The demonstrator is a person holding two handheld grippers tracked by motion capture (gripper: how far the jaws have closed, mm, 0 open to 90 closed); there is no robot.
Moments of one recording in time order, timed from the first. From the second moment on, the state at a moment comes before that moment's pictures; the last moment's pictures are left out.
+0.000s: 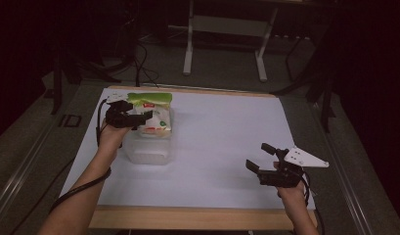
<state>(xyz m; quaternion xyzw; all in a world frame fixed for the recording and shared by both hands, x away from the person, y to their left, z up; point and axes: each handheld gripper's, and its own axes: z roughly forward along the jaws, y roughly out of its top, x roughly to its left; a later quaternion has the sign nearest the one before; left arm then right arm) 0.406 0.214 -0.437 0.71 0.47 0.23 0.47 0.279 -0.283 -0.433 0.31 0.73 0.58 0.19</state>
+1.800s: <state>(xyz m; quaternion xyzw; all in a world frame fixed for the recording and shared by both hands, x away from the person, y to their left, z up) 0.258 0.182 -0.434 0.74 0.35 0.22 0.52 0.278 -0.272 -0.448 0.30 0.75 0.56 0.17</state>
